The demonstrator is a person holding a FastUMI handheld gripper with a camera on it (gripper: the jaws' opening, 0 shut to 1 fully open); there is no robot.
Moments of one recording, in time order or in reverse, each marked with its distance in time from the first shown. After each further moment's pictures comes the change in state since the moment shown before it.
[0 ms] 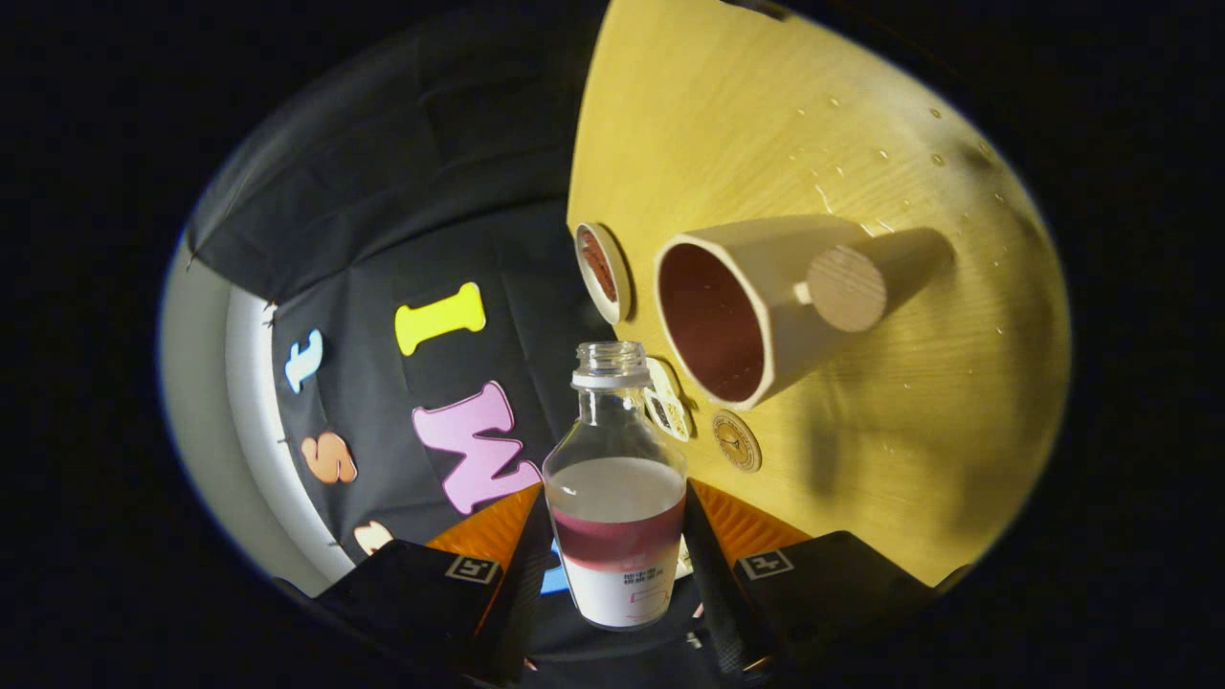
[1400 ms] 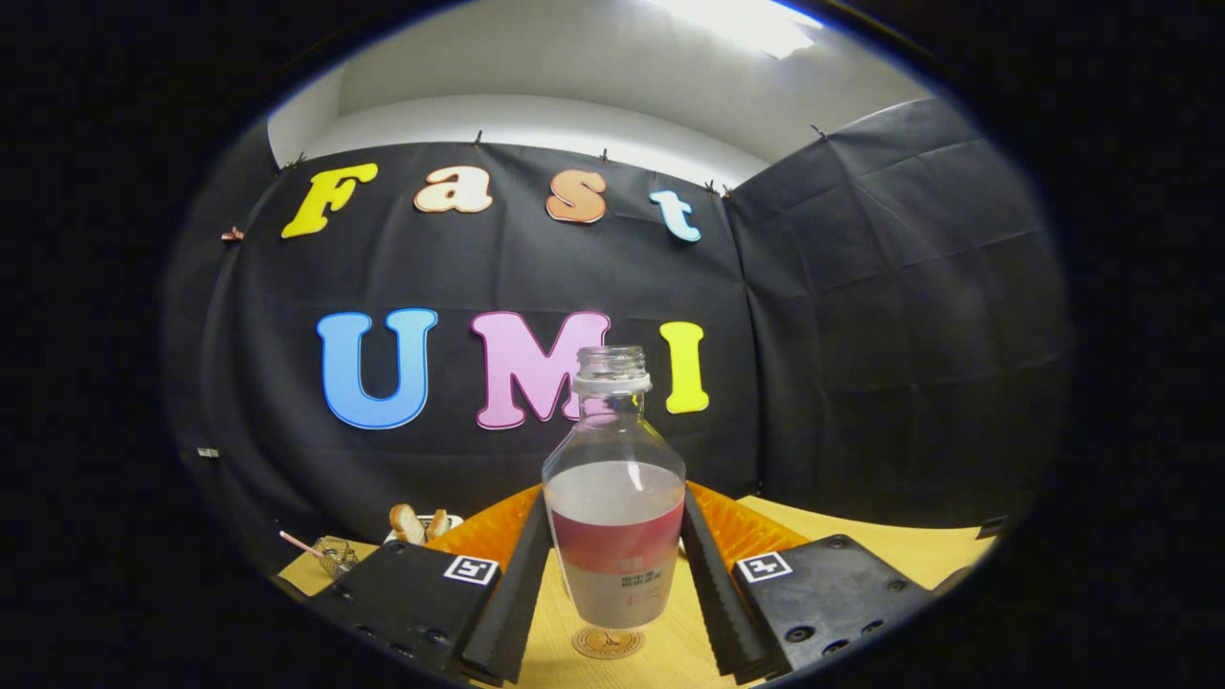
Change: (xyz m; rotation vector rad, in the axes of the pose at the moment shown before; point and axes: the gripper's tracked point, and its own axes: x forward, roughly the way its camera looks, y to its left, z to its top) arm 0.030 0.149 -0.136 -1.735 -0.491 0.186
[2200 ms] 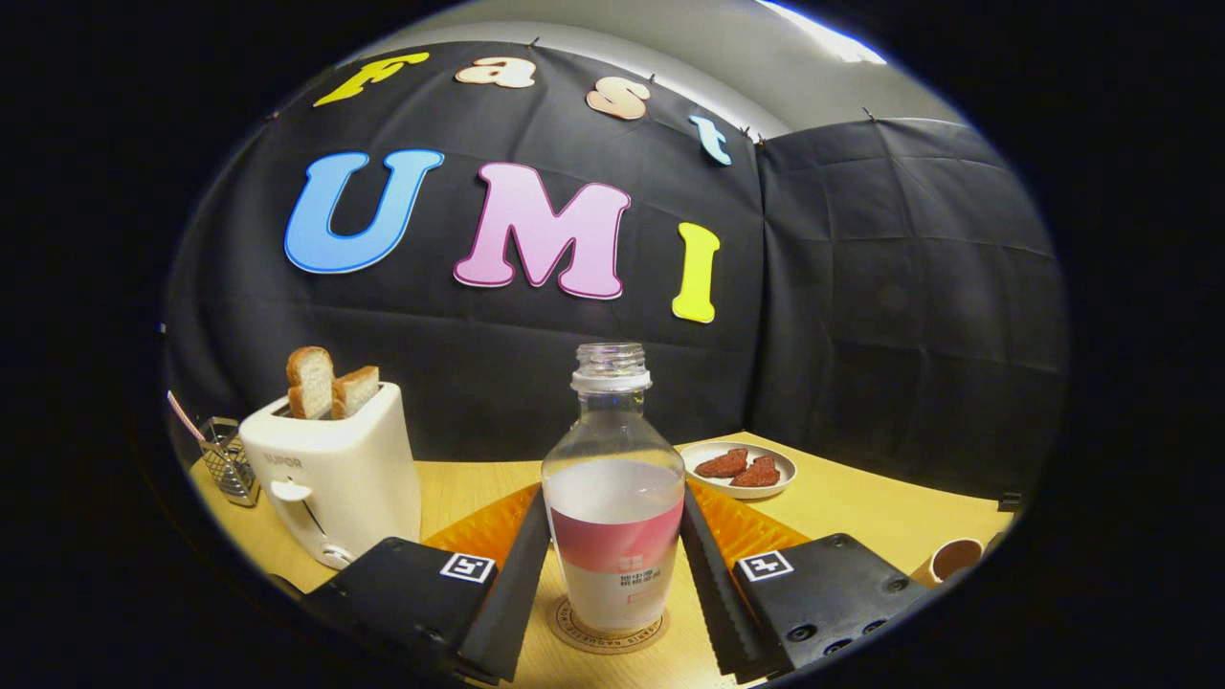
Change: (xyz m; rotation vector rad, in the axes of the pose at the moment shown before) arm 0.072 0.029 -0.199 -0.165 0.223 -0.088
